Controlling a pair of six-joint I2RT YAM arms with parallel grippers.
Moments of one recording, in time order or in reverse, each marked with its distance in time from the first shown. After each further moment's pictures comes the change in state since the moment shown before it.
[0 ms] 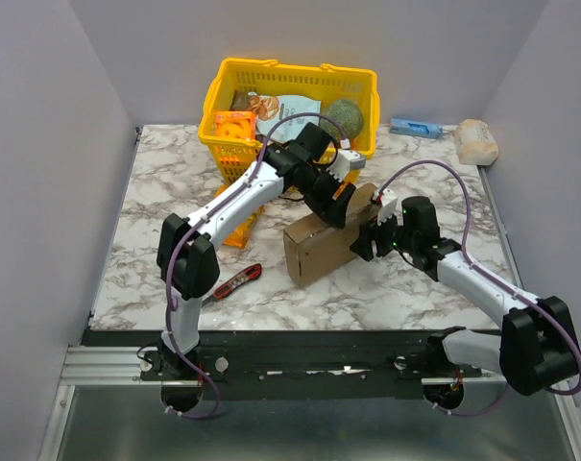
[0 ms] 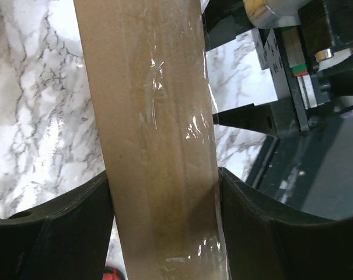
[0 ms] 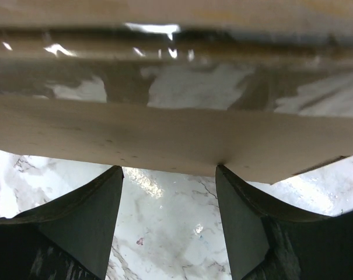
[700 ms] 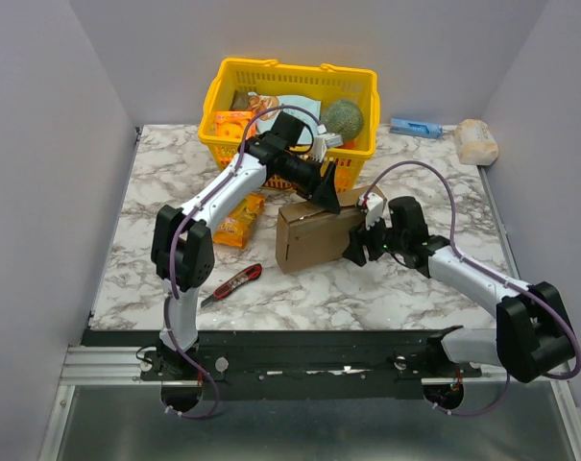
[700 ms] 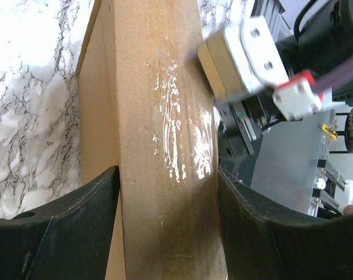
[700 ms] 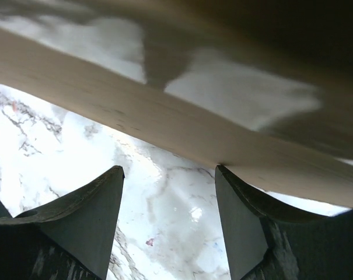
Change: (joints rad) left arm 0.157 0.027 -0.055 0.152 0.409 -0.158; right arm 0.066 0.070 0.030 -0.024 -0.009 -0.034
